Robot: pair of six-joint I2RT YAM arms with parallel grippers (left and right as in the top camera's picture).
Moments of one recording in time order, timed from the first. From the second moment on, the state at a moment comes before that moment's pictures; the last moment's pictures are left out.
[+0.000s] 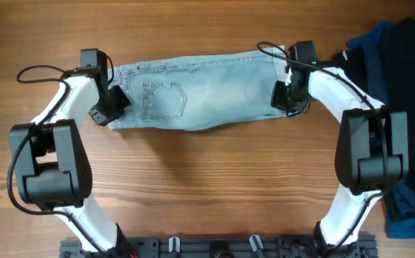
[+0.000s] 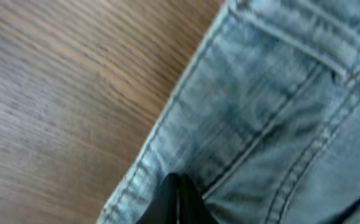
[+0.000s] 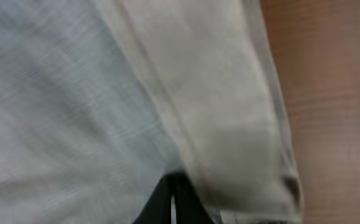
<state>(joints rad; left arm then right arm) 0.07 1.95 1.26 -0.76 0.02 -0.54 0.11 2.03 1.33 -0.77 -0.10 0.37</state>
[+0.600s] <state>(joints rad) 0.07 1.78 1.26 -0.50 0.06 -0.48 0.12 1.62 1.29 -0.54 -0.16 0.20</state>
